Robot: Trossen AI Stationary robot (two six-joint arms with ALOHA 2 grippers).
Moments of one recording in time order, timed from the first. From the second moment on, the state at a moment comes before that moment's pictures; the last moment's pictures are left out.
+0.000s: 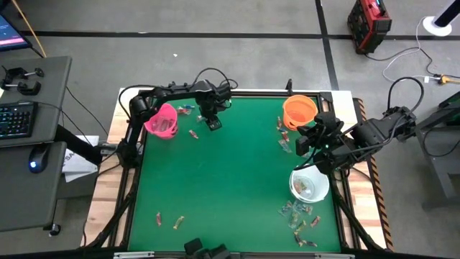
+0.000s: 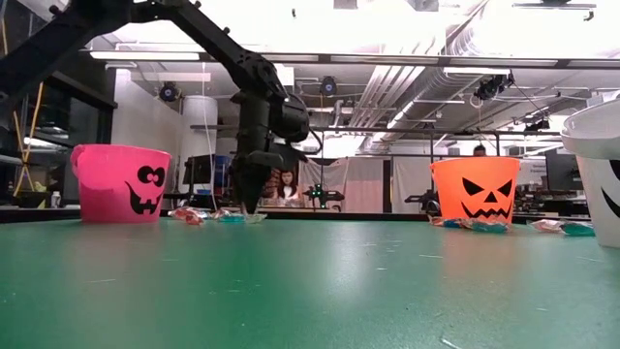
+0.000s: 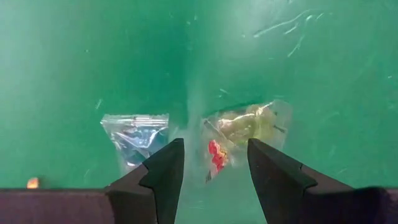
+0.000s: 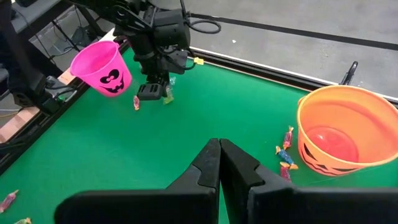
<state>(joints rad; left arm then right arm) 0.55 2.14 1.62 -1.07 -0.01 0.09 0.51 1.24 1.56 -1.55 0.90 1.46</state>
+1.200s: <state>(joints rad) -0.03 2.03 1.63 -0.20 0.12 -0.13 0.51 1.24 1.56 -1.52 0.93 1.46</state>
